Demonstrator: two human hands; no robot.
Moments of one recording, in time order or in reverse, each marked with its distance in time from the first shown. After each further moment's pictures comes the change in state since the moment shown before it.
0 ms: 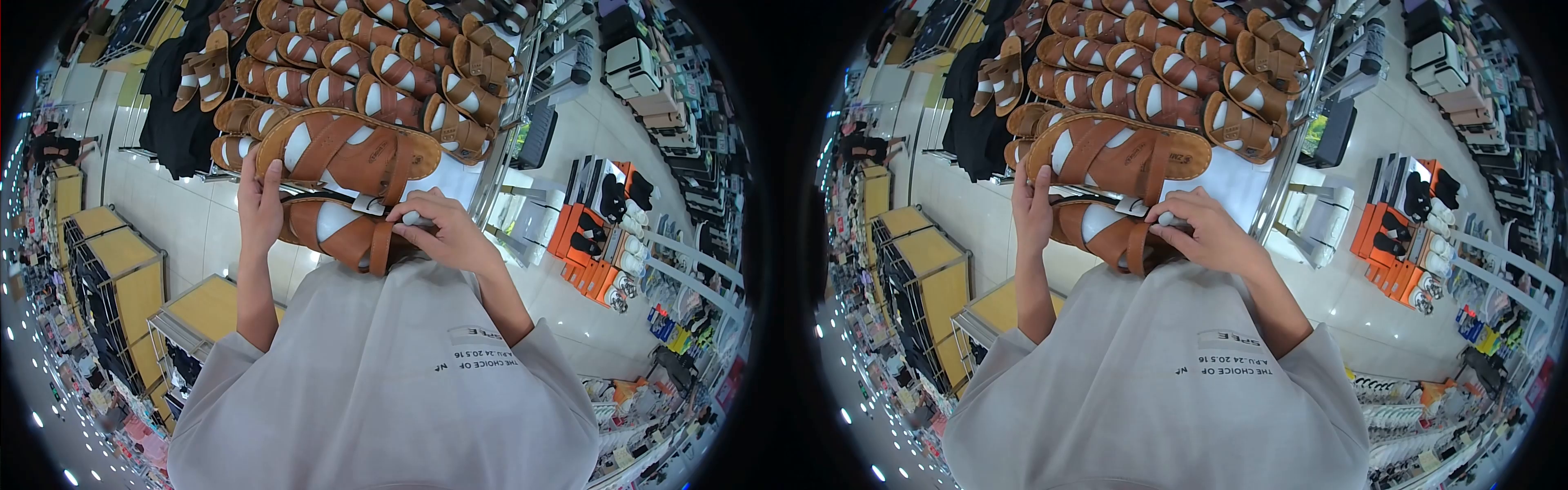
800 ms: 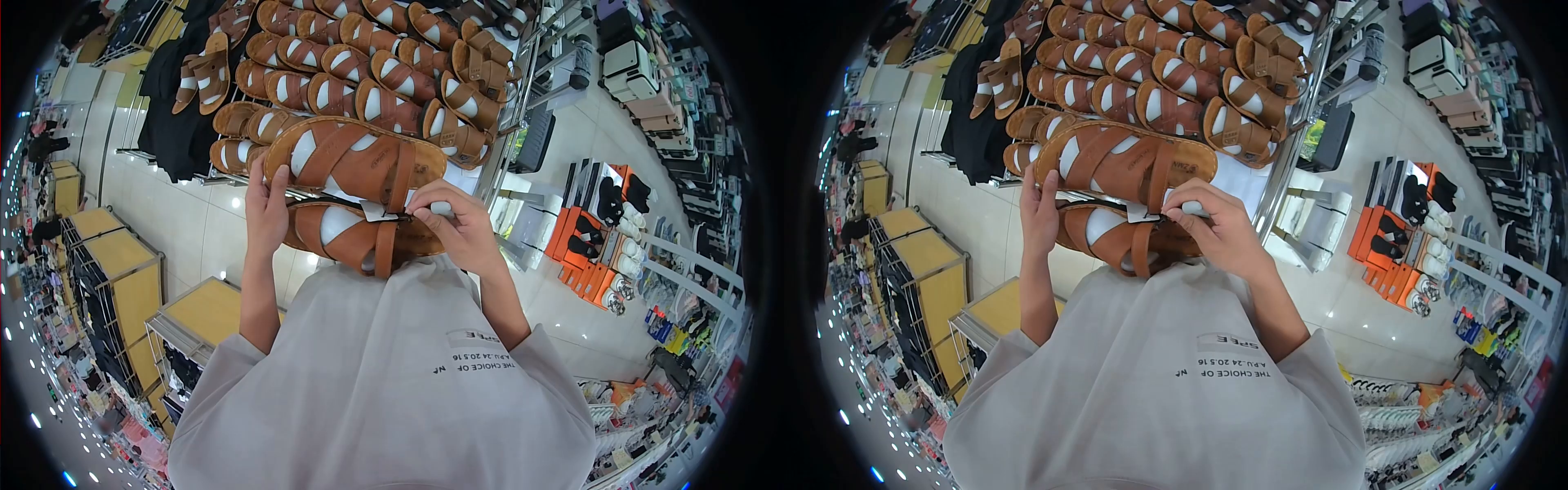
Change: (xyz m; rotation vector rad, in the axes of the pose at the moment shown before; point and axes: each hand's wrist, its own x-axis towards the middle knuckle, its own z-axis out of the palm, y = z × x) left_hand 0.003 -0.009 0.009 -0.079 0.016 0.001; right_hand 0.001 -0.001 -0.007 0.187 0.255 -0.133
